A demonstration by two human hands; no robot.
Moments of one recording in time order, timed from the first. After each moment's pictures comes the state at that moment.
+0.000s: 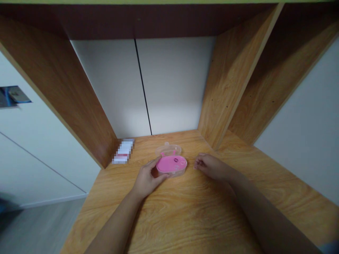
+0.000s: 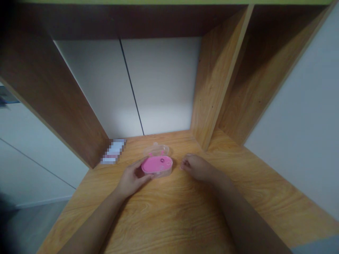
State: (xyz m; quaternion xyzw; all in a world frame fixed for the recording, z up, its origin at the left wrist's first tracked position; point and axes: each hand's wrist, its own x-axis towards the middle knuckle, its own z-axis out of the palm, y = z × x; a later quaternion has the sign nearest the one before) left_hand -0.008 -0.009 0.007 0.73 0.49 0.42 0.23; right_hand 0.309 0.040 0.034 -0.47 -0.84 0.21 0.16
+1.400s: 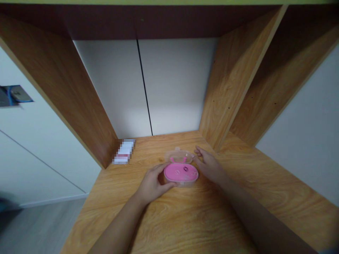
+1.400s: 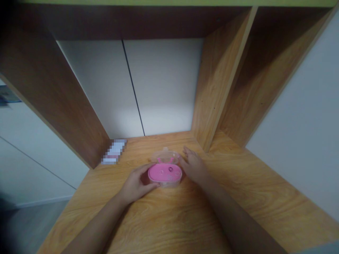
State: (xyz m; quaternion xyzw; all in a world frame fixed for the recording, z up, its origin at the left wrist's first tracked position) left_hand 0.006 -0.020 0.013 0.78 0.42 0.39 0.26; right_hand 0.276 0.042 0.016 -0.55 -0.69 0.20 0.42
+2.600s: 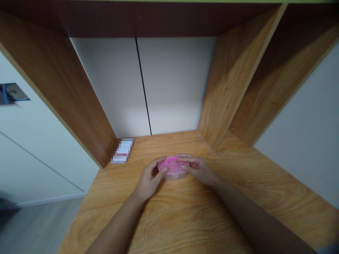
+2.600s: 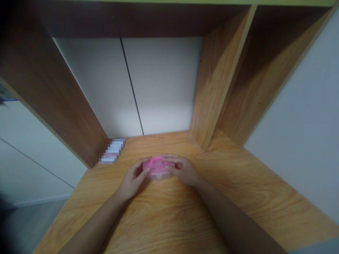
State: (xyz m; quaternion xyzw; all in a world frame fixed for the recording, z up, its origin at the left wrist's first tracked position) left_hand 0.008 -0.016 0.010 0.66 0.41 0.49 0.38; right_hand 0.253 0.032 0.016 -0.31 -0.73 0.45 0.41
